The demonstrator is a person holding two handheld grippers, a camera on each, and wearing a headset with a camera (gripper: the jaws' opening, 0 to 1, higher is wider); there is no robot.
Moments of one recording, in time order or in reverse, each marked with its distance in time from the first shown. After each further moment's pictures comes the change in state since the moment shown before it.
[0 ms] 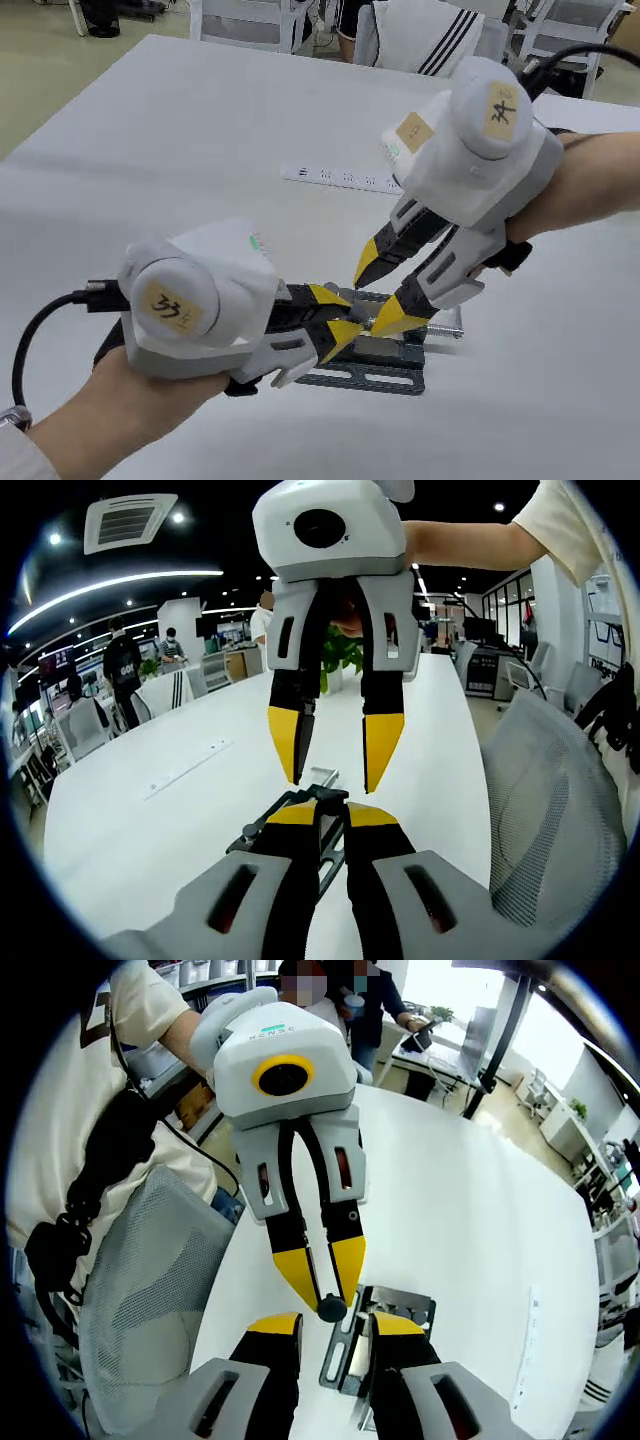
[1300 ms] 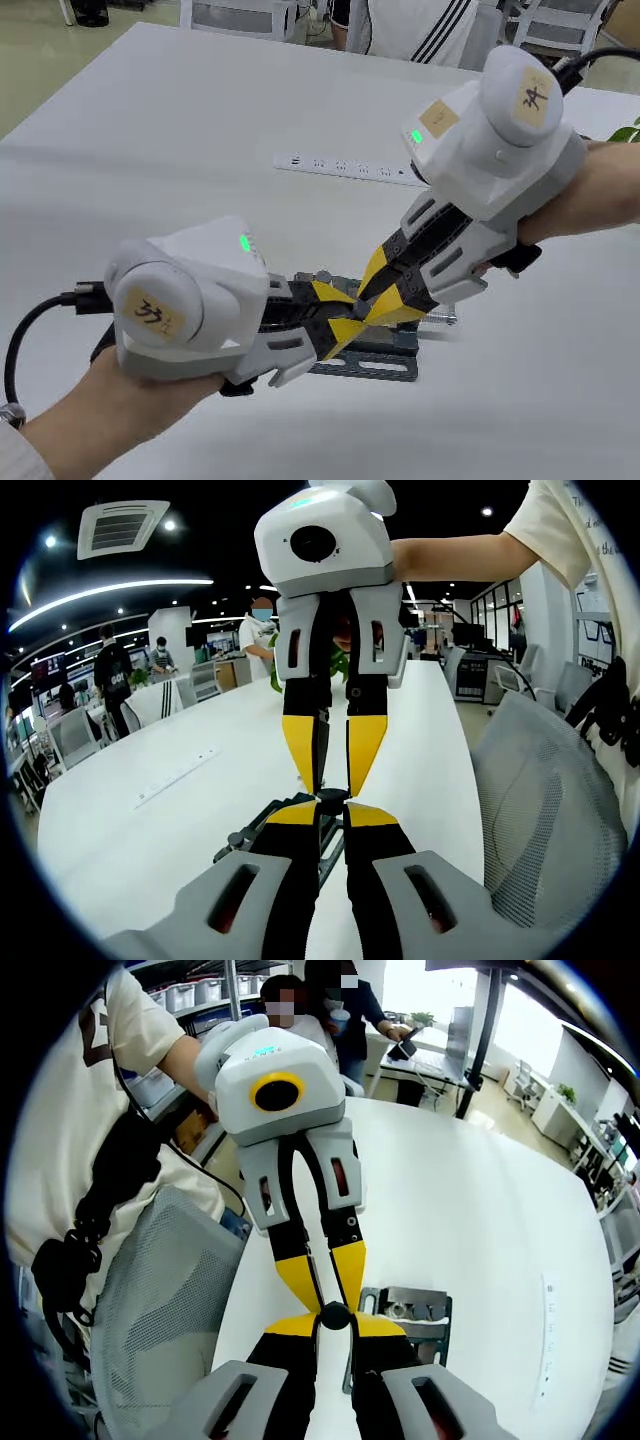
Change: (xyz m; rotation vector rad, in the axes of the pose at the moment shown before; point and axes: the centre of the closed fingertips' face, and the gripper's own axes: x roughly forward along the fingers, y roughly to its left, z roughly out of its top) left arm 0.005 -0.010 0.004 0.013 -0.040 -0.047; right arm 0.000 0.008 -0.003 0.092 -0.074 0.024
